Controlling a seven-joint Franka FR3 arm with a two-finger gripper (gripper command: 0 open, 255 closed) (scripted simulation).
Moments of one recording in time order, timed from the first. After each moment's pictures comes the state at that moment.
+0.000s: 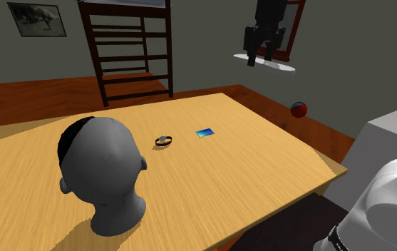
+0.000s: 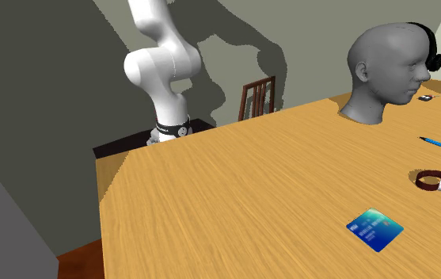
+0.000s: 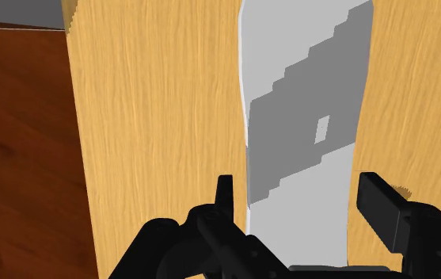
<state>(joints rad) -0.02 -0.34 0.03 -1.73 -0.01 1.40 0.16</state>
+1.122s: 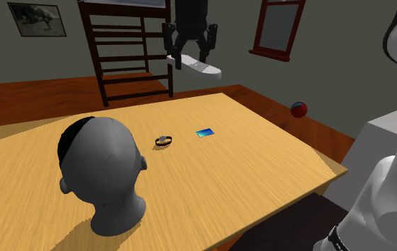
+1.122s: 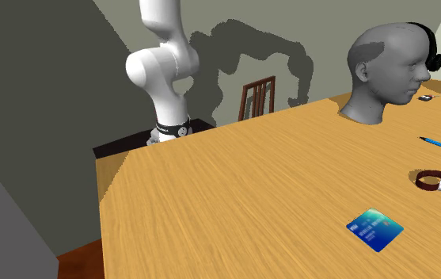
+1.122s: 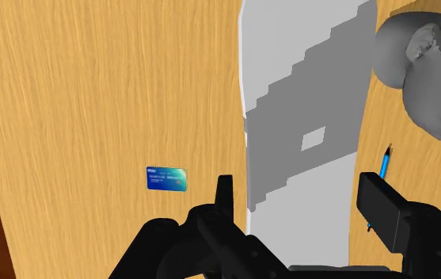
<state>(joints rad) 0.15 0.06 0.30 -1.28 -0.04 1.34 0.59</state>
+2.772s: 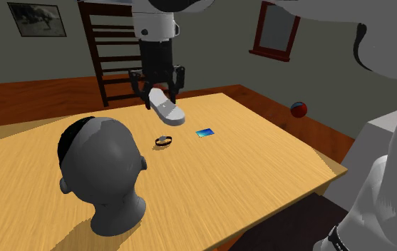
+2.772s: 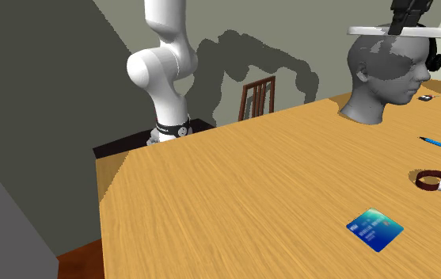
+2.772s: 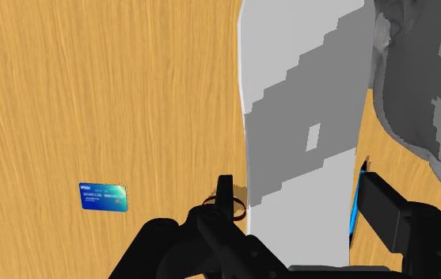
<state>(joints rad) 0.22 0.18 0.35 -1.41 -0.08 1.57 0.72</state>
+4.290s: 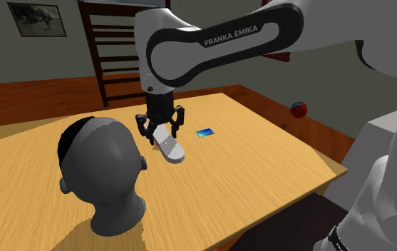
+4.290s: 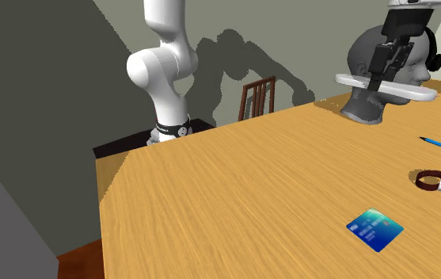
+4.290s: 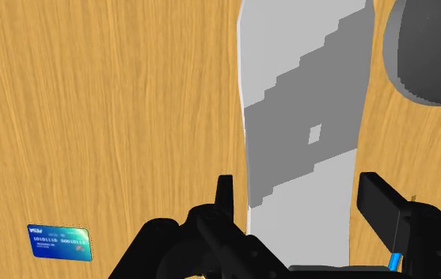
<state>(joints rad) 0.21 0.17 0.35 -1.74 -0.08 1.89 0.73</state>
